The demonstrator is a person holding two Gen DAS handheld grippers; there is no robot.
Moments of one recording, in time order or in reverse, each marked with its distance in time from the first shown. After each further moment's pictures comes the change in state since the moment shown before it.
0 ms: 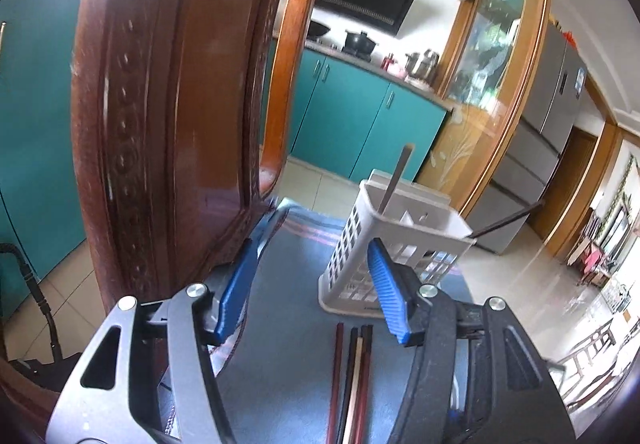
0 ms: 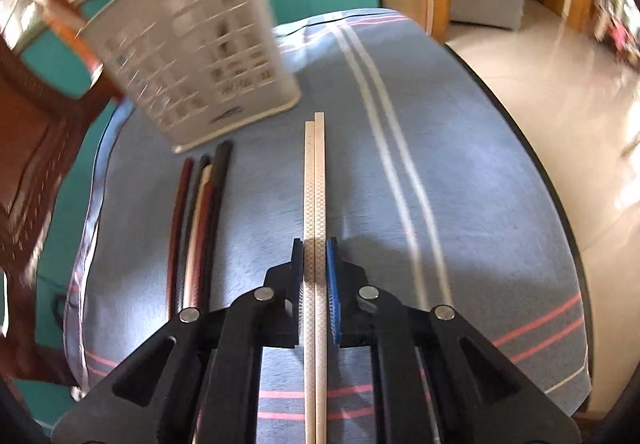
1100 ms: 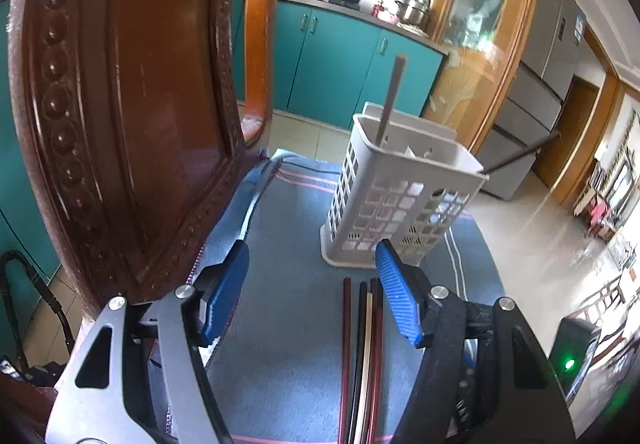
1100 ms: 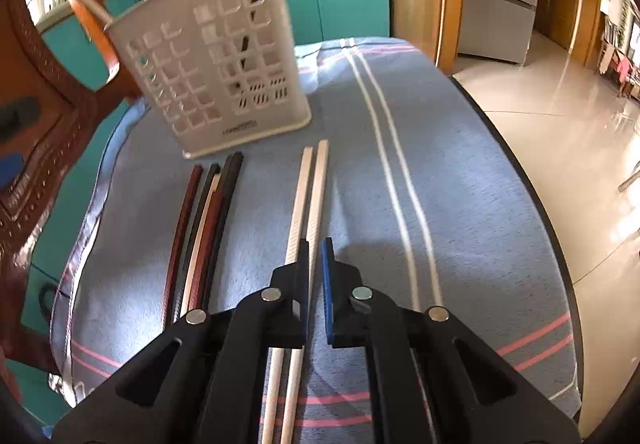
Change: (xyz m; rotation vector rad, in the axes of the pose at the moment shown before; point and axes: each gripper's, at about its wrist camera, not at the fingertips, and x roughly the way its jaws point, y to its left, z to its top) left arm 0.035 -0.018 -0.020 0.105 0.167 0.007; right arm -0.011 0.009 -0.003 -0.106 -0.106 -0.003
